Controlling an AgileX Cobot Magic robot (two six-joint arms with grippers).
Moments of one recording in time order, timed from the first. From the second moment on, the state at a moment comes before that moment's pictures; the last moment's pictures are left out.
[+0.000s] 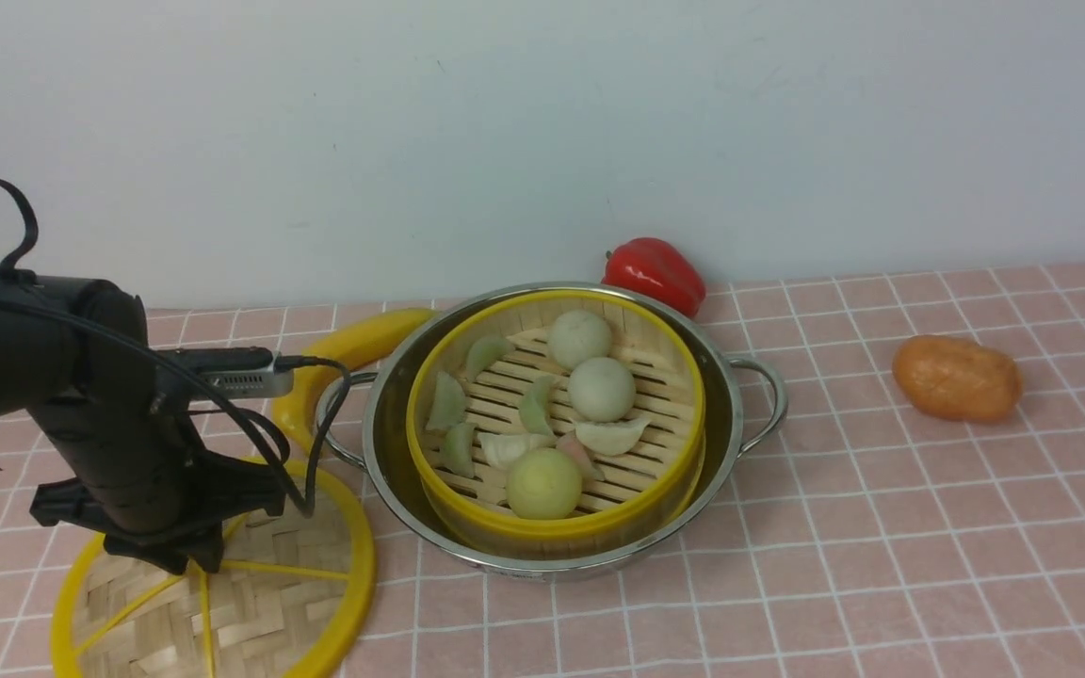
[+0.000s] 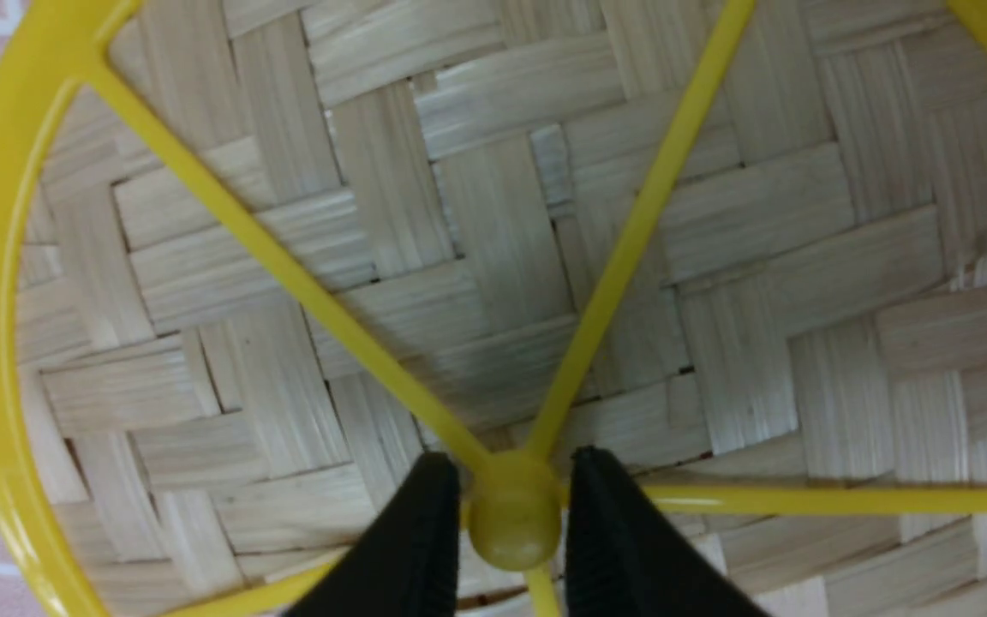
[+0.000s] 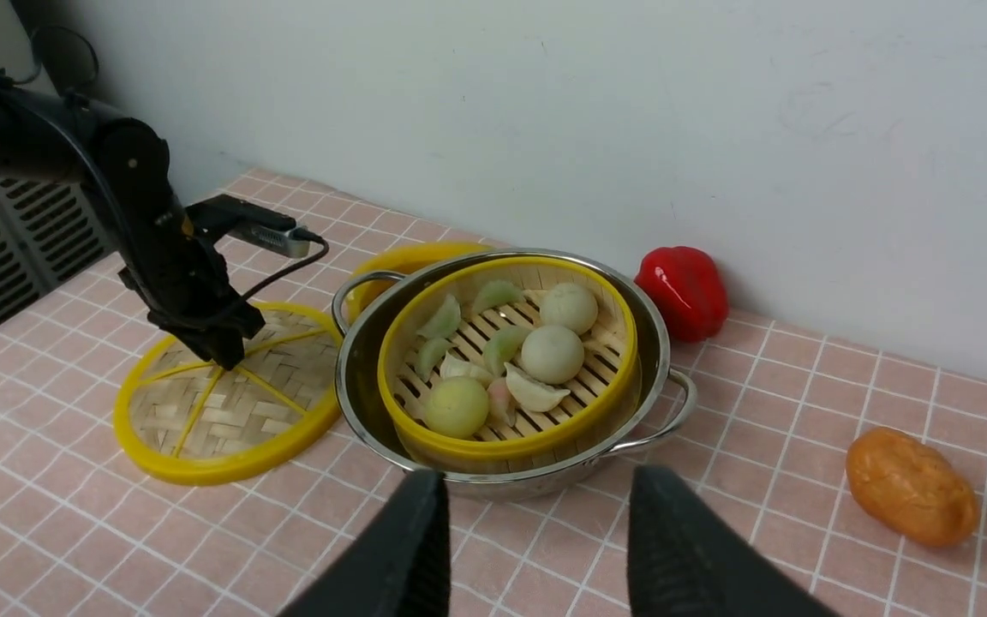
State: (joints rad) right arm 0.49 0.47 -1.20 0.12 1.24 0.12; left arm -0.04 1.78 -1.05 0.09 0.83 -0.17
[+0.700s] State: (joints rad) right arm 0.49 0.47 -1.20 0.07 1.24 0.12; left arm -0.12 1.66 -1.56 0.33 1.21 -0.19
